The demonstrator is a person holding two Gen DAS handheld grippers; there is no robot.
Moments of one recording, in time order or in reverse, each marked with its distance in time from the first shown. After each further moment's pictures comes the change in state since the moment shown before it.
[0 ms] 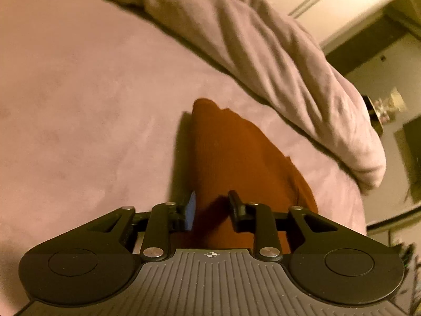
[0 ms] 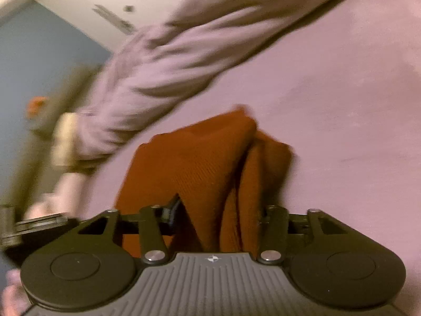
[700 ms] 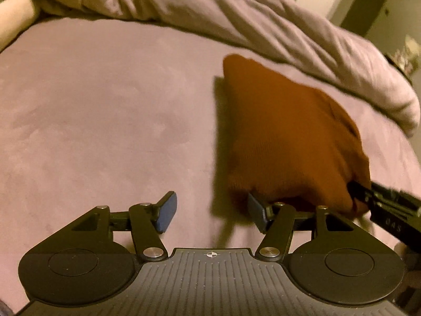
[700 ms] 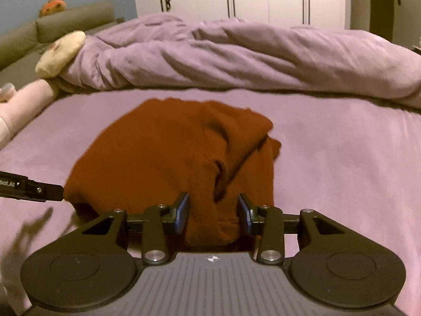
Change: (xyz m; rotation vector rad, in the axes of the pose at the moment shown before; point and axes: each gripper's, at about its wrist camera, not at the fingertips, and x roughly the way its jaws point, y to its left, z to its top) left arm -0.034 -0.004 -0.102 0.246 -0.057 0.256; right arm -0.046 0.071 -0.099 -0.560 -0.106 -0.245
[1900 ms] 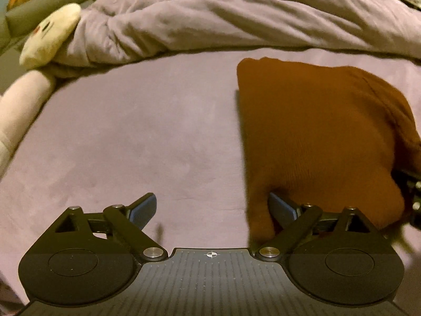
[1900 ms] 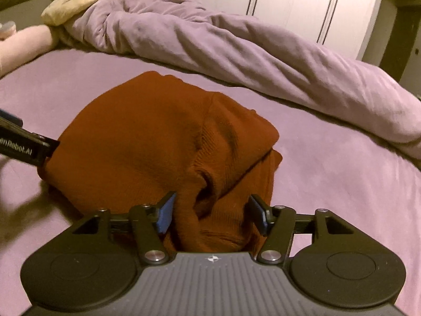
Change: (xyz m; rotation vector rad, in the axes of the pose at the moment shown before) left arm 0.029 -0.040 0.016 0.243 -0.059 0.333; right arm 0.030 0.026 0.005 -0.215 0.030 -0.109
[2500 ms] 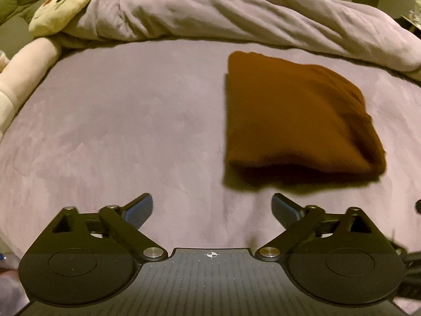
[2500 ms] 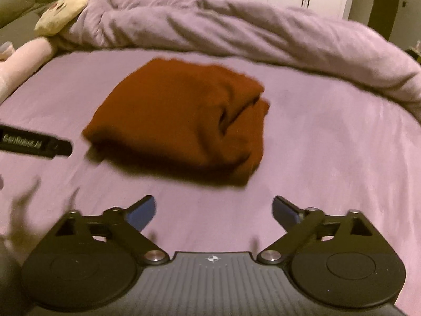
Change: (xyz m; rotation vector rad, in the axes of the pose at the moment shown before) left arm -0.075 0.013 -0.038 -0.105 0.063 -0.112; right arm -0.090 0.009 -0.037 0.160 0.169 0.063
